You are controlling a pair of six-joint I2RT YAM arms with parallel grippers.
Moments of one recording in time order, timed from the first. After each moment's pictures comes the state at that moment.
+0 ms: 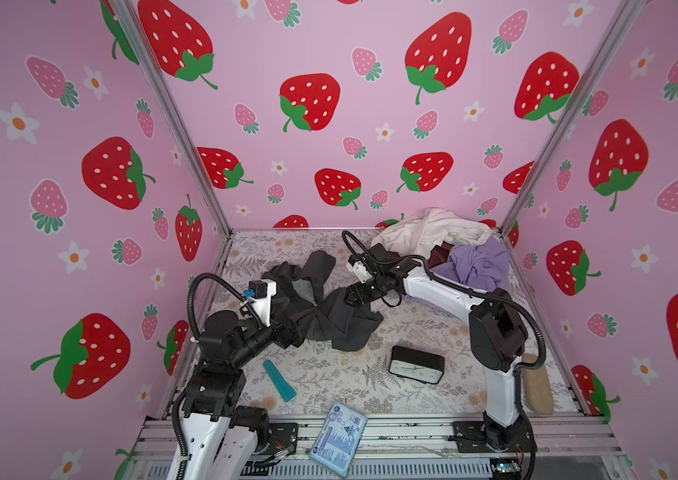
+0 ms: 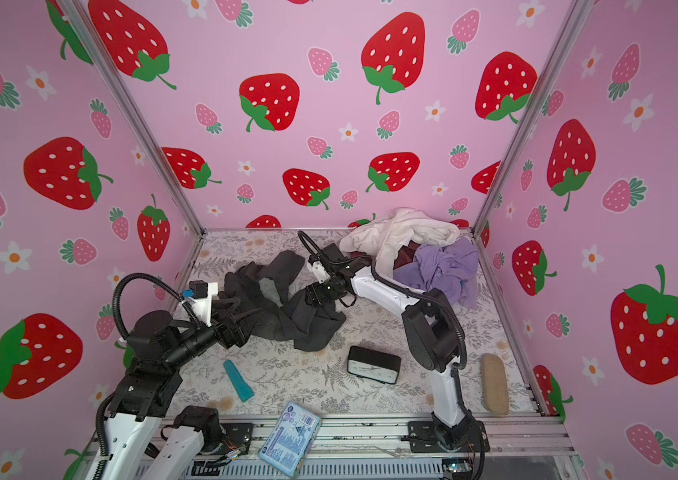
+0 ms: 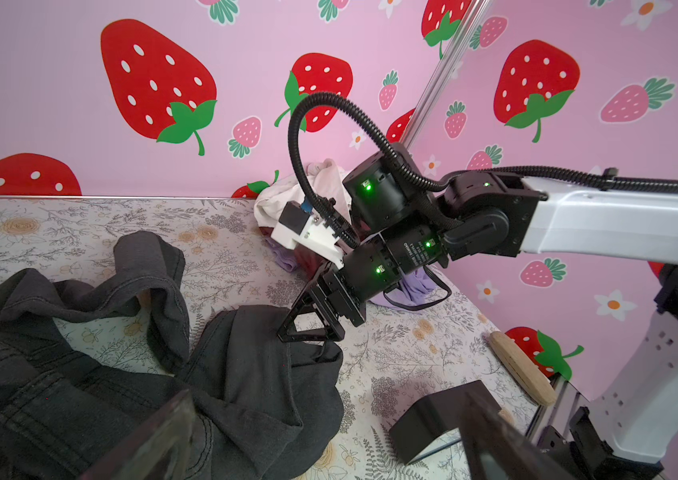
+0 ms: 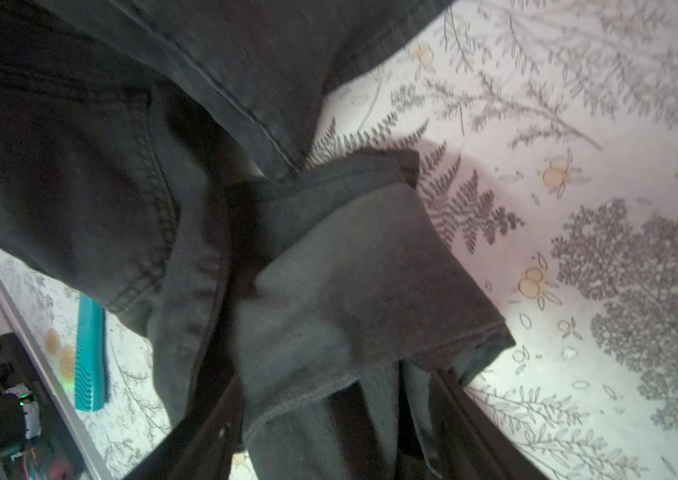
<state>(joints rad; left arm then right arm) -0.11 0.52 0.67 -0.37 0.58 -0.24 0.80 2.01 1.61 -0.63 -0.29 0.19</state>
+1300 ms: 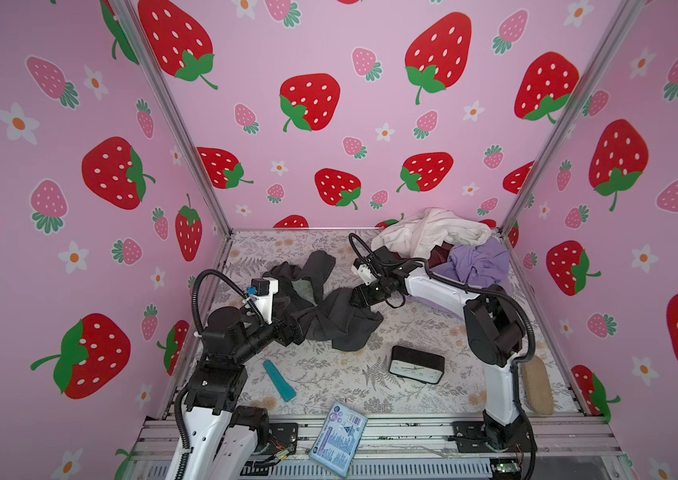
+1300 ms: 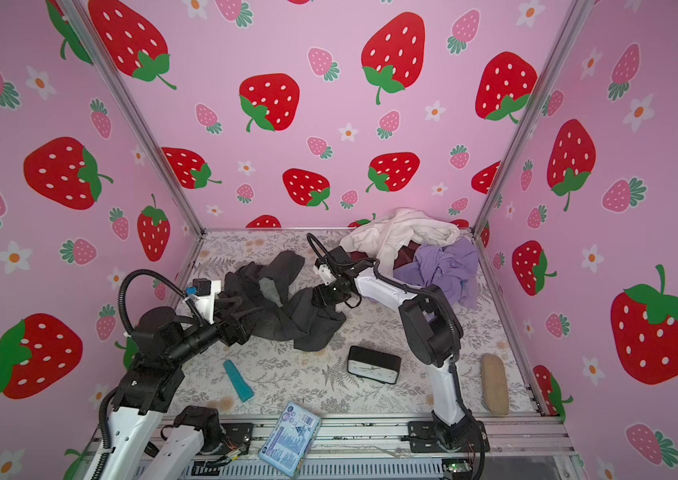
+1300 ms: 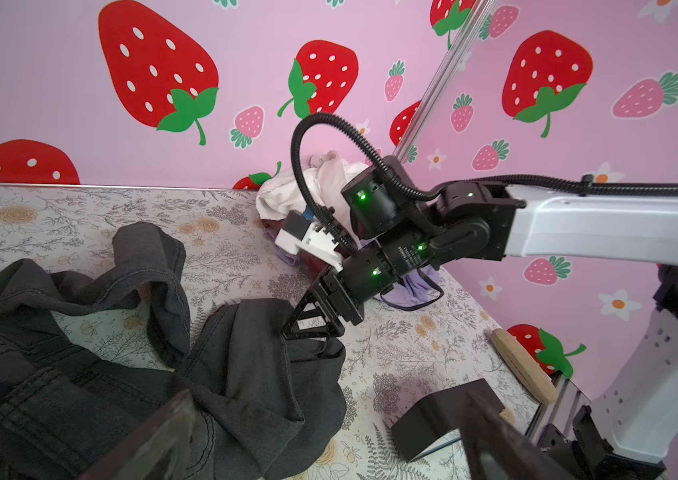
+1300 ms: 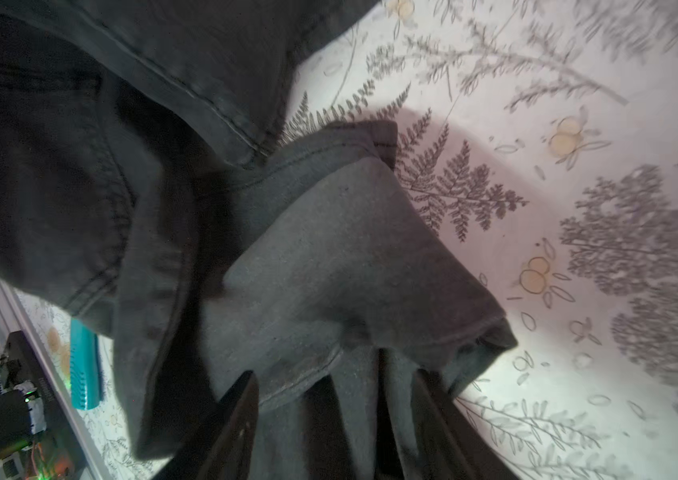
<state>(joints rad) -0.11 0.56 0.67 -0.36 0.58 -0.24 0.76 2.08 1.58 -0.56 -0.38 0.19</state>
